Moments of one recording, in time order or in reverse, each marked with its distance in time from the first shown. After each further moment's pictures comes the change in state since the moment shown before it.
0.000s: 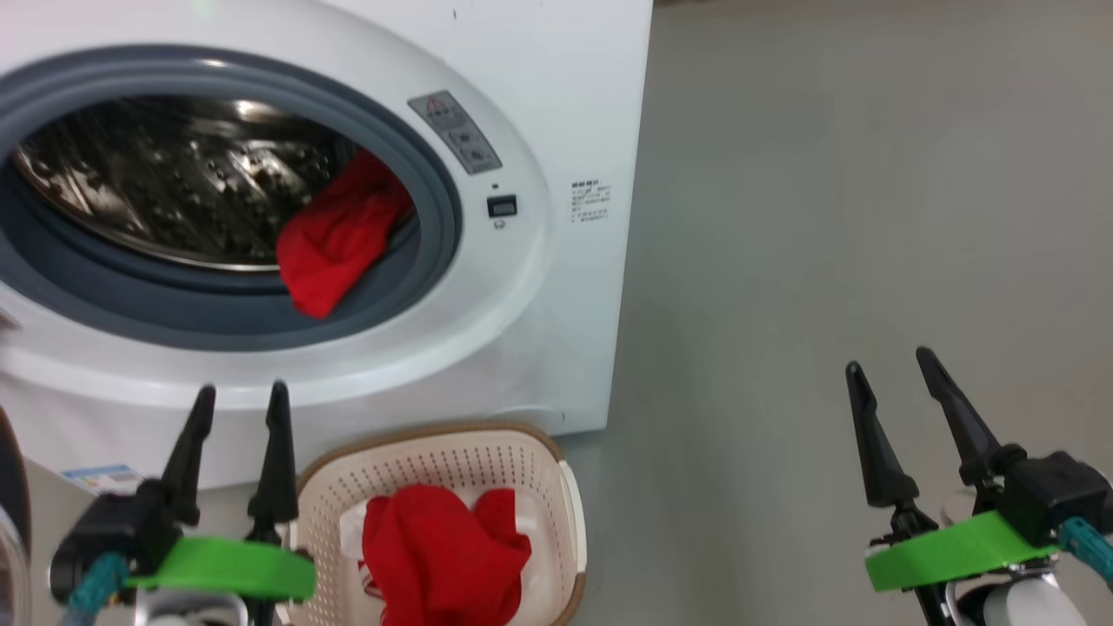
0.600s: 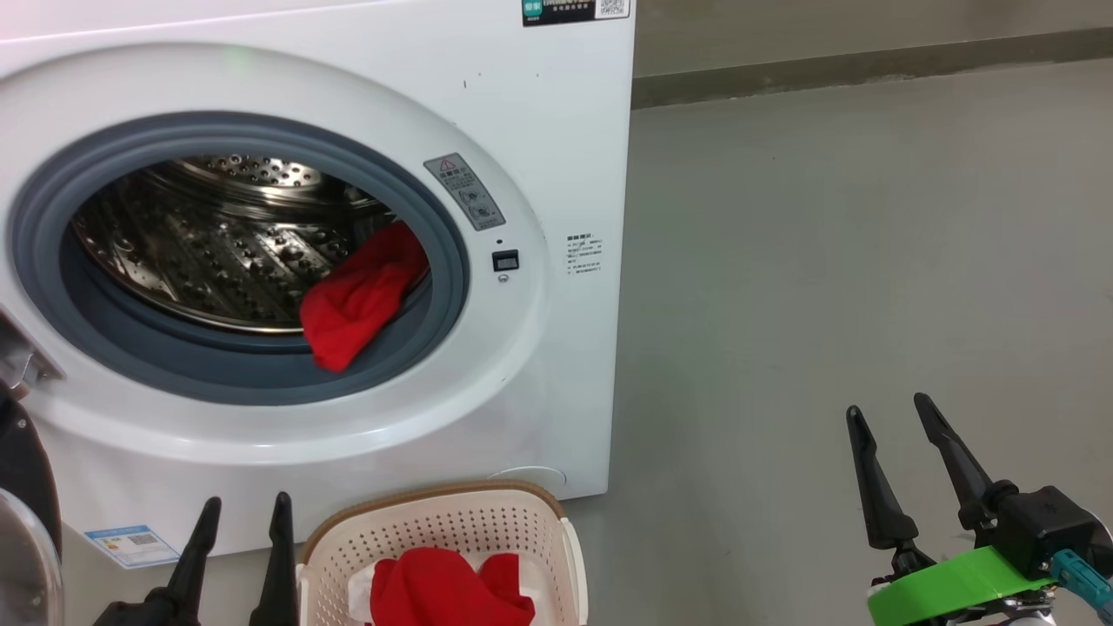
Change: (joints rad) left arm 0.173 0.002 0.009 -0.039 0.014 -0.002 0.000; right arm 0.039 0.004 -0.005 0.037 0.001 0.000 0.000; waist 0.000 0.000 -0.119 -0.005
